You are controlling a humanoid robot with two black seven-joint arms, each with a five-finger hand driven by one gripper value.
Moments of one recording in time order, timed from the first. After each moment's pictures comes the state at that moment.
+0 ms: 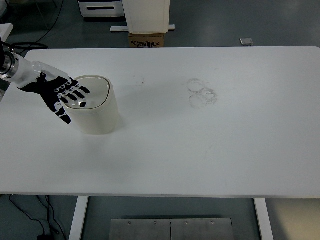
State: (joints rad) left arm -1.58 0.85 0.19 -1.28 0.34 -0.61 0.49; right arm 0.02 0.00 0.28 0.14 -0.24 0.07 0.43
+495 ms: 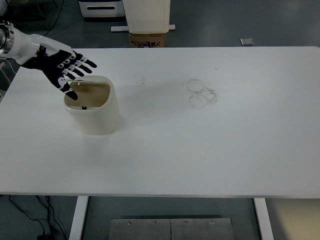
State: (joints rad) left arm -1.72 0.87 0.15 -1.27 0.26 -0.61 0.48; right arm 0.02 0.00 0.28 0.14 -0.24 0.07 0.43
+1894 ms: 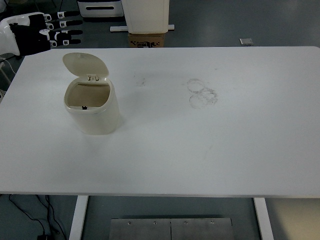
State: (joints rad) left arm -1.06 0.74 -0.70 -0.86 -0.02 -0.61 0.38; right arm 0.02 0.00 0.28 0.14 -0.24 0.07 0.43
